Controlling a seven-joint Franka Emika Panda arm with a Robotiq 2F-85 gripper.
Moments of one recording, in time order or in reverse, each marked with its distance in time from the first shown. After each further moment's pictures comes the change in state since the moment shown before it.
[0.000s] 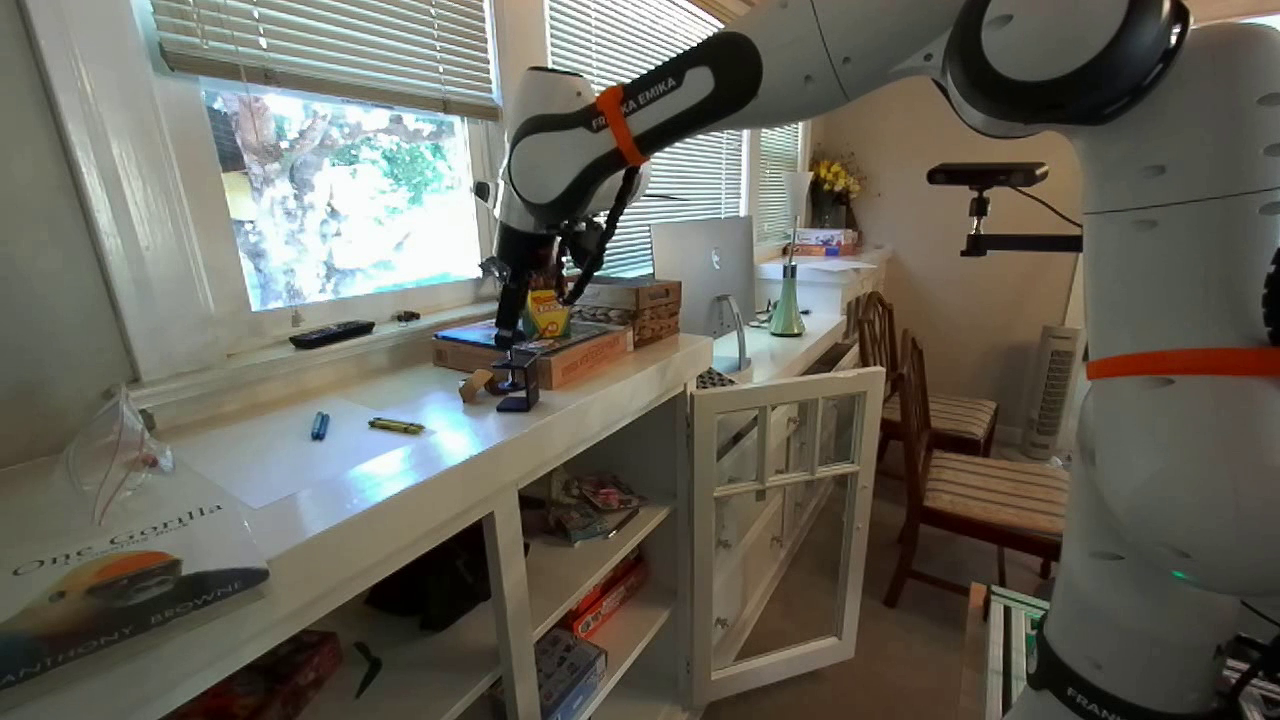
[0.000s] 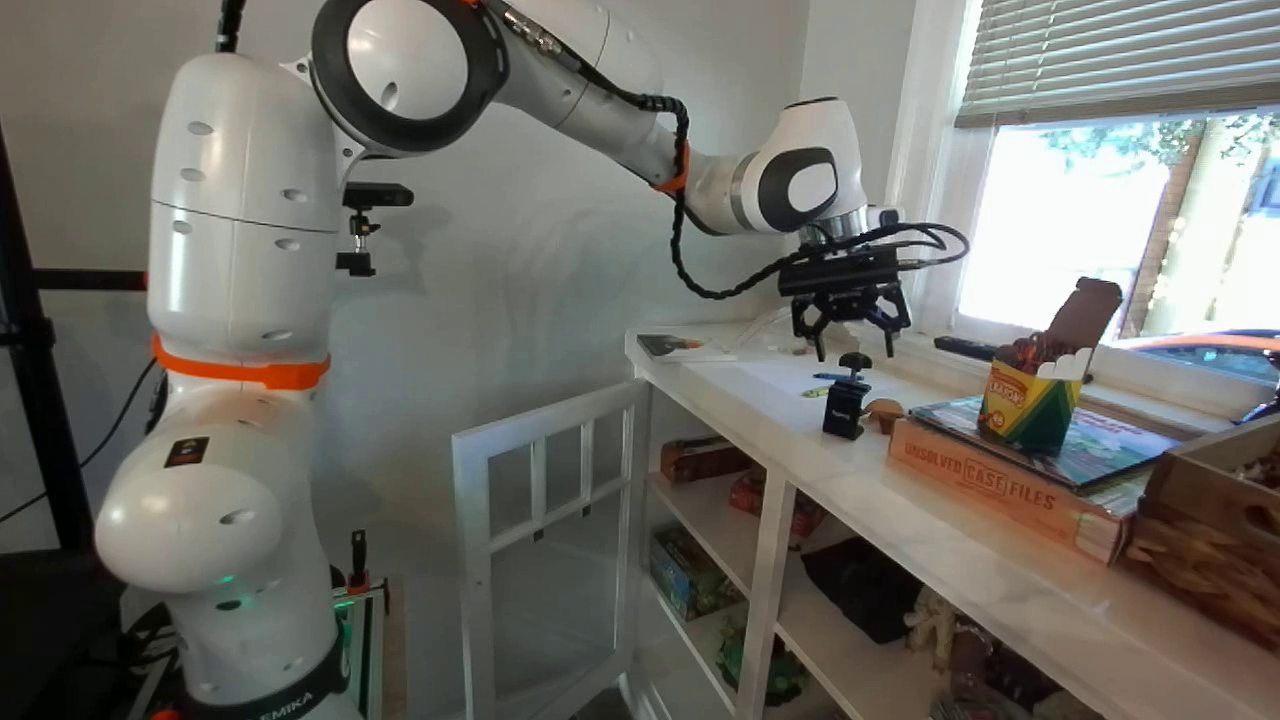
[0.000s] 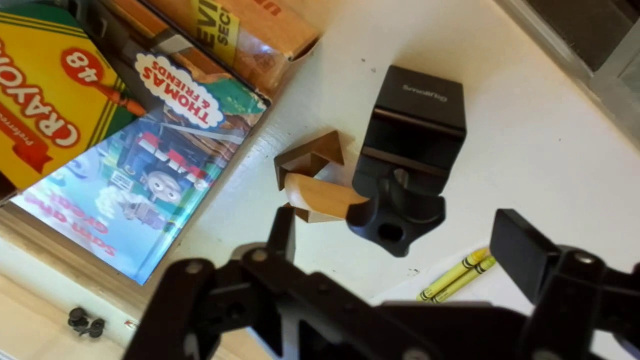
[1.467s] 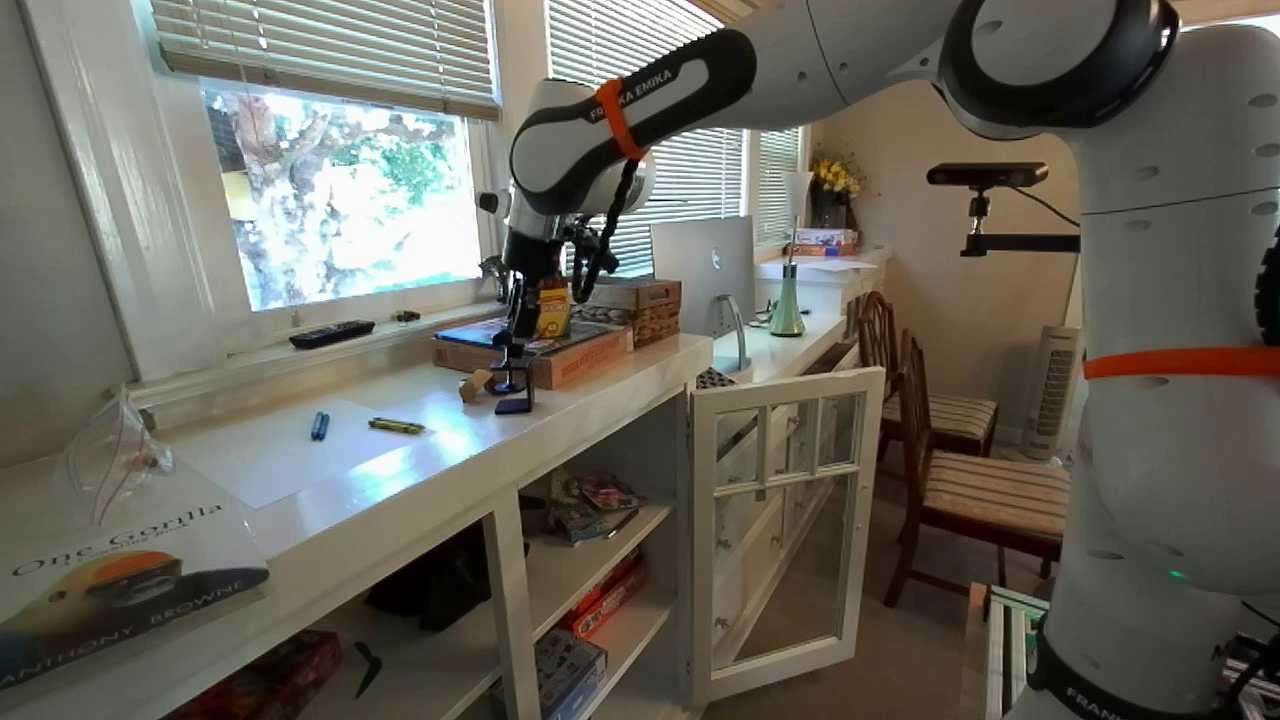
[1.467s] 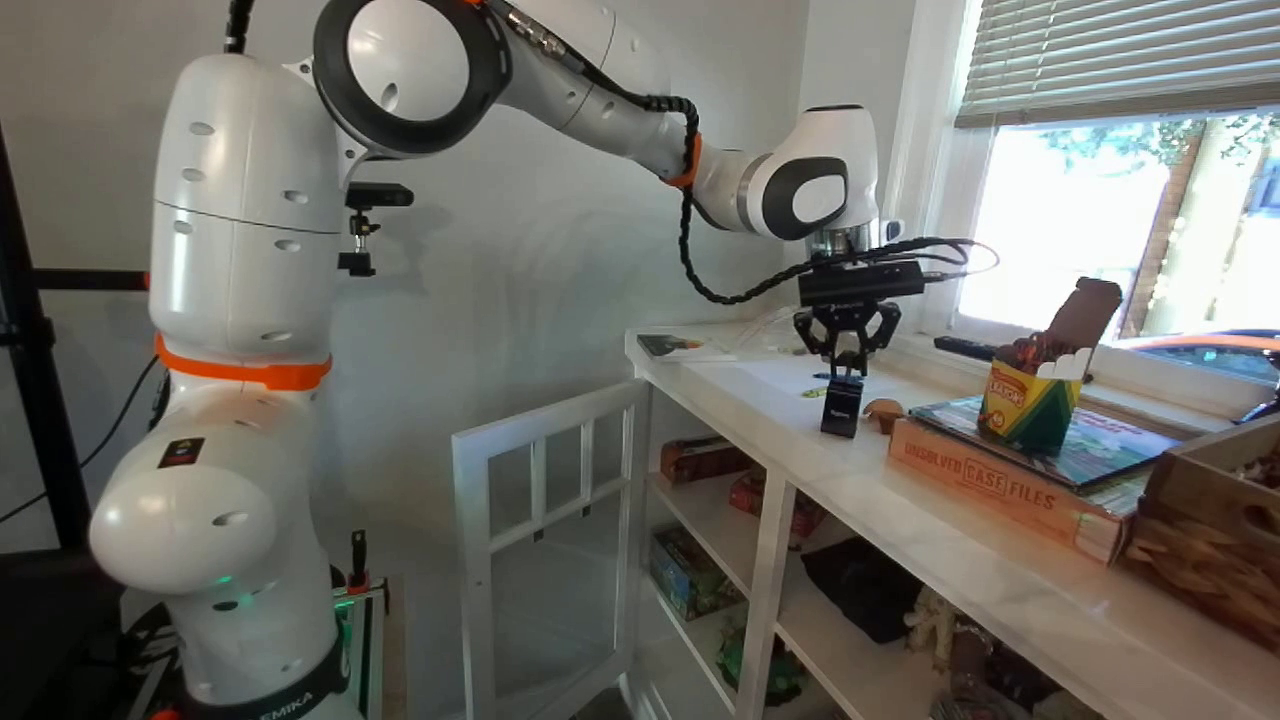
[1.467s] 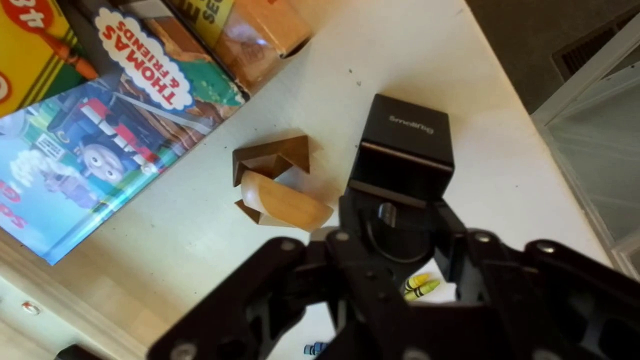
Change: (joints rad) arm -0.027 0.009 0.004 0.000 0.130 -0.048 -0.319
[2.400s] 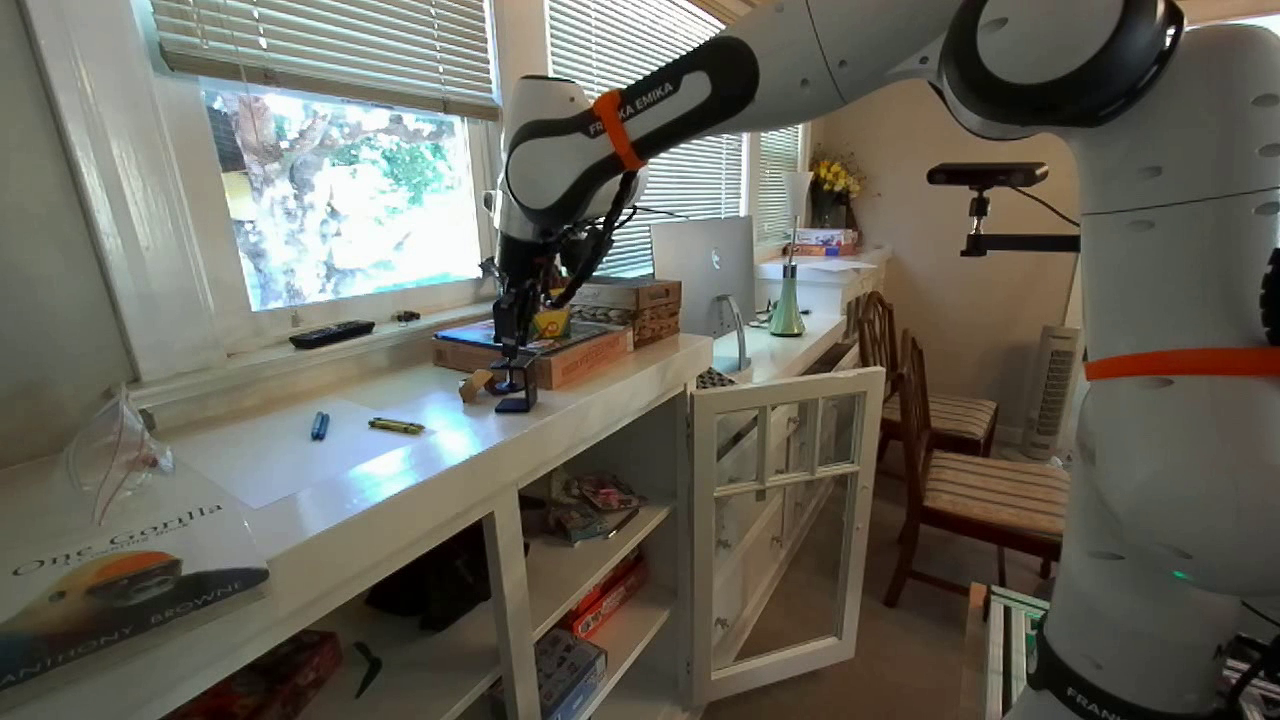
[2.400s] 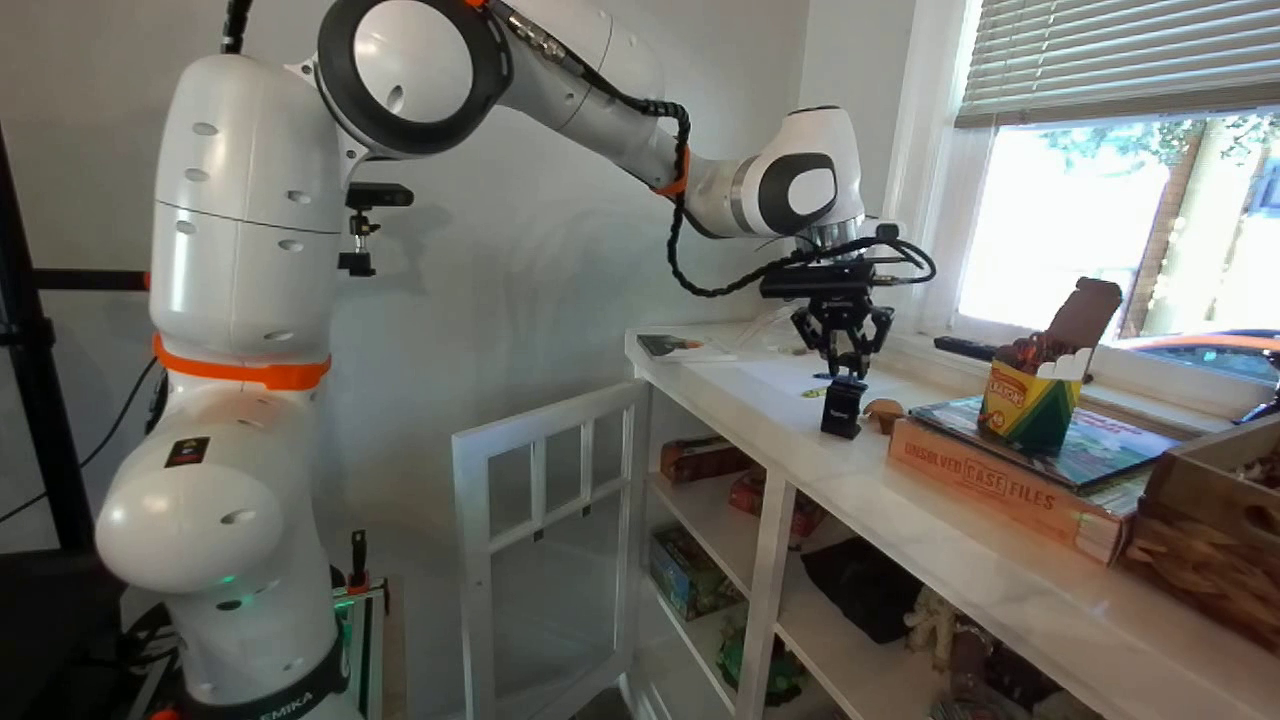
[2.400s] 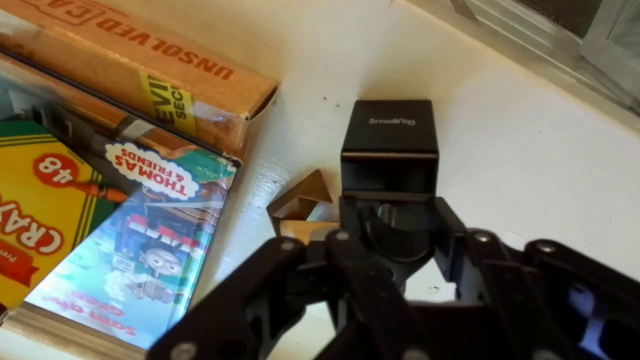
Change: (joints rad) arm 0.032 0.001 -0.003 0.004 -0.143 -0.011 0.568
